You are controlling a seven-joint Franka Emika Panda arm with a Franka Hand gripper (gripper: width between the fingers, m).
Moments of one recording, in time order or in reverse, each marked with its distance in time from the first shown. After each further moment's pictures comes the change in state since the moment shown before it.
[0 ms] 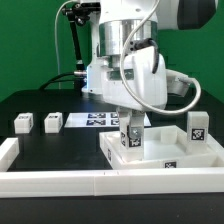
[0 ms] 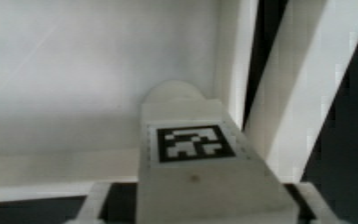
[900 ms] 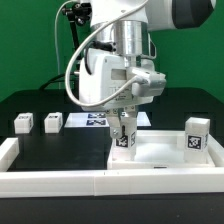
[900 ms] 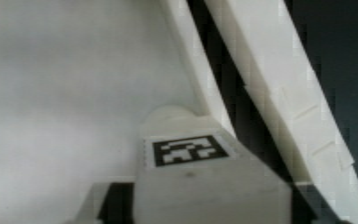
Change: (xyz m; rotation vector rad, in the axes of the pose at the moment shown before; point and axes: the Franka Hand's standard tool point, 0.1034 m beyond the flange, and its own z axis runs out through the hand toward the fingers) arm 0.011 0.008 0.001 0.017 -0.022 0.737
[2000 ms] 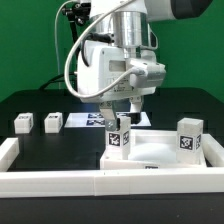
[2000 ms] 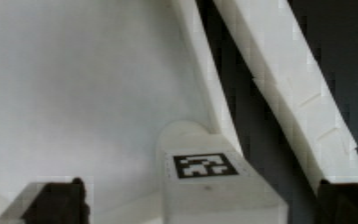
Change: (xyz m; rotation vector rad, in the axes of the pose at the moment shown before) arm -0.007 0.007 -0.019 -0.013 -0.014 -0.011
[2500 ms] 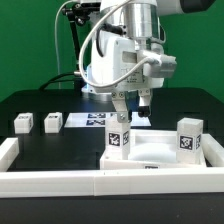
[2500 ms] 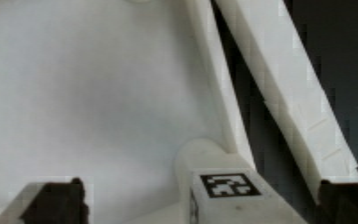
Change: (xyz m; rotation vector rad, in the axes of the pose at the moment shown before) arm -0.011 0.010 -0.005 0.002 -0.008 -0.021
